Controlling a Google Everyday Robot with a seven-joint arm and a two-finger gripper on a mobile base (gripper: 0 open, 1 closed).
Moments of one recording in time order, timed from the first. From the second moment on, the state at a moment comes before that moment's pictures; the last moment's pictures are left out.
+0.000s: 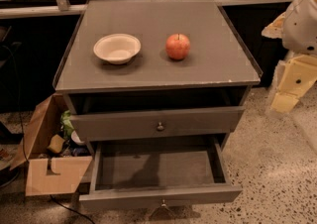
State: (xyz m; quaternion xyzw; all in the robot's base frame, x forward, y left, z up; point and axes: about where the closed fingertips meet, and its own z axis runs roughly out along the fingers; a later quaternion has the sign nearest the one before) arm 0.438 -0.216 0.977 -0.60 0.78 -0.04 0.16
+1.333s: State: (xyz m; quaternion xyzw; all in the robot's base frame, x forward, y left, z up) arm 0.438 -0.216 0.977 -0.60 0.78 -0.04 0.16
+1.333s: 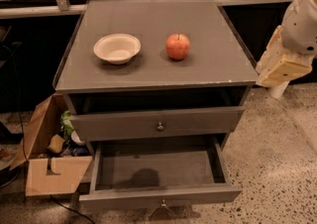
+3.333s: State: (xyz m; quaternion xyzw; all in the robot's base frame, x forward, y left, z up) arm 0.363 -0.224 0.820 -0.53 0.84 0.04 0.09
